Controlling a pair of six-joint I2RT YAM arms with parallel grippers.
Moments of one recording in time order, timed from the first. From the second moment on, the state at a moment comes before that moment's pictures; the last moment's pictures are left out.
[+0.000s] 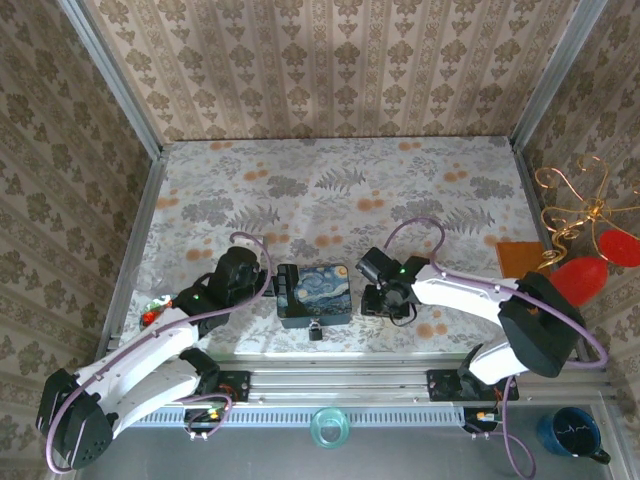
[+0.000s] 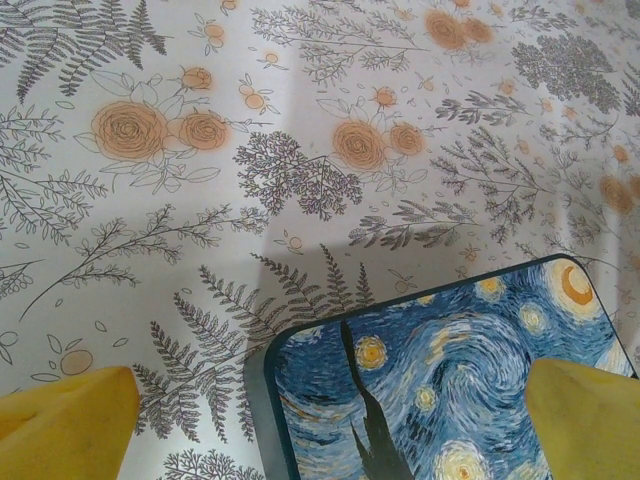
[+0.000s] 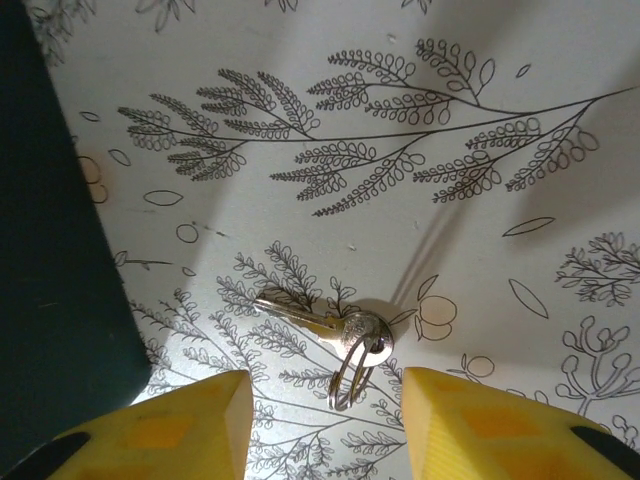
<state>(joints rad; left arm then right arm) -0.71 0.86 0.52 -0.32 -0.07 -0.53 0.78 1.47 0.79 -0.67 -0.04 0.90</state>
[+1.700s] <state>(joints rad) -0.71 0.88 0.53 -0.29 -0.07 -0.53 0.79 1.36 0.78 -0.62 0.08 0.91</state>
